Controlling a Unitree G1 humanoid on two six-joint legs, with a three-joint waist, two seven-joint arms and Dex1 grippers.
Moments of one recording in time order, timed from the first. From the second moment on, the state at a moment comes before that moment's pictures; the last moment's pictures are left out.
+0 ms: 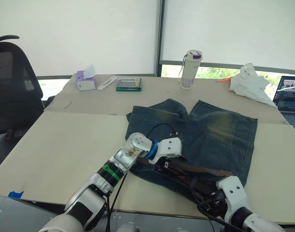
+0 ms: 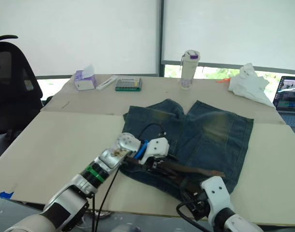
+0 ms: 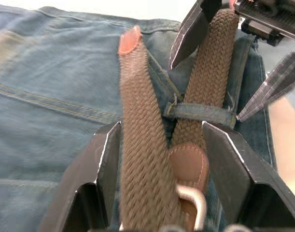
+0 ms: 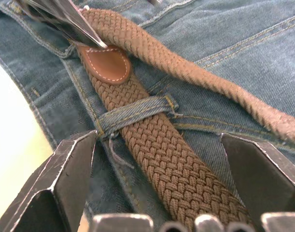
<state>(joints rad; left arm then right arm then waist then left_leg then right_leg) -0.81 0.13 -0.55 0.39 -0.04 0.20 -1.18 0.57 -0.45 -0.10 -0.87 0.25 0.65 0.37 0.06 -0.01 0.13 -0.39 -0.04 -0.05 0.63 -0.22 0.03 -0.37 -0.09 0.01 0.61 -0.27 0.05</state>
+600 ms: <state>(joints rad) -0.93 -0.02 -0.63 0.68 0.10 0.04 -1.03 0.57 -0.42 -0.05 -0.92 0.20 0.70 0.26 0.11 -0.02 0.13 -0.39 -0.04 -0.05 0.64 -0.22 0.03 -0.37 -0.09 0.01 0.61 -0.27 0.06</state>
